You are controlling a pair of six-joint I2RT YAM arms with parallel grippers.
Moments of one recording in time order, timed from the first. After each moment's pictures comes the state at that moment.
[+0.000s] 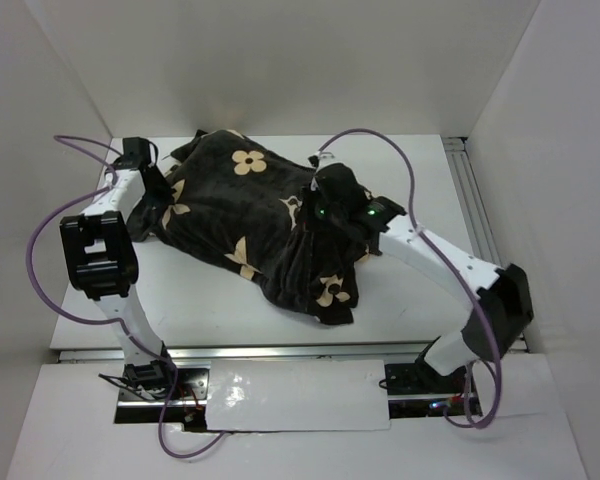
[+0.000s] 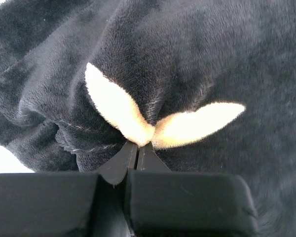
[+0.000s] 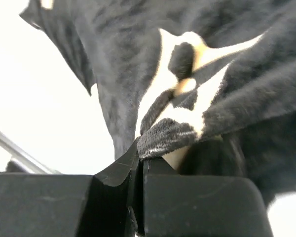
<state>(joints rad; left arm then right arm) 0.17 1.94 1.53 -0.59 0.00 -0.48 0.72 1.51 1.31 -0.41 0.04 0.49</state>
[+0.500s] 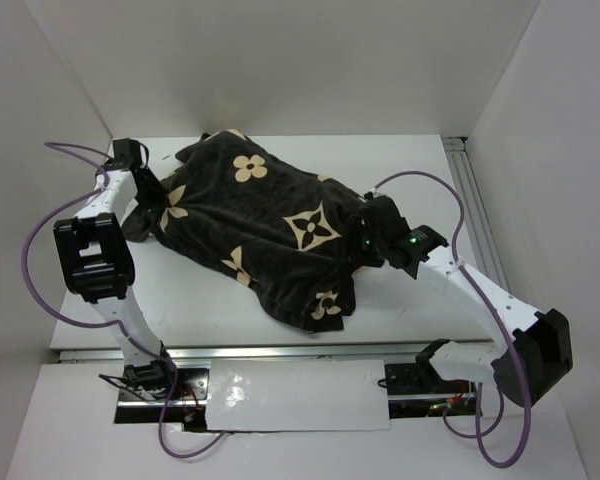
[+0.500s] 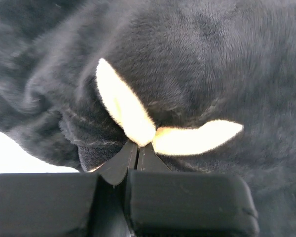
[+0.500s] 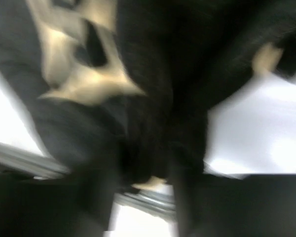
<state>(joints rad) 0.21 1.92 1.52 -0.63 0.07 -0.51 0.59 1.20 0.98 -0.59 0.04 0.66</state>
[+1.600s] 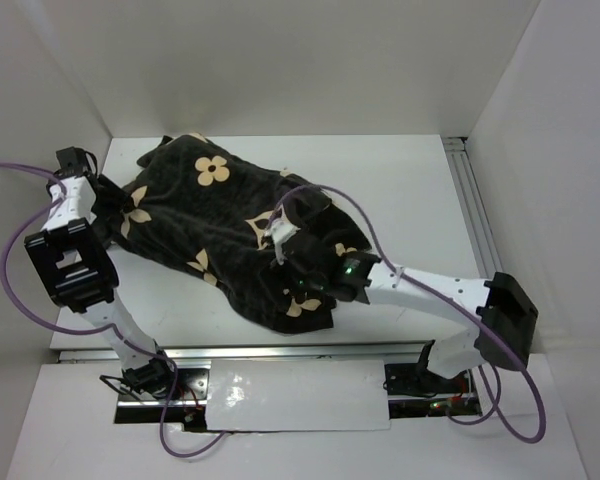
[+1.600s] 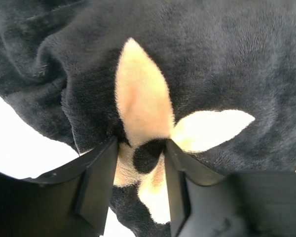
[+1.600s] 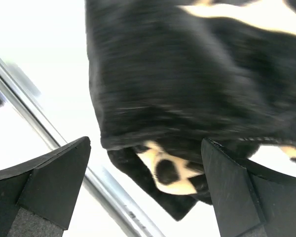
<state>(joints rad) 0.46 1.89 1.54 -0.69 0.12 -0.53 1.02 1.41 1.05 -0.35 0.09 0.24</state>
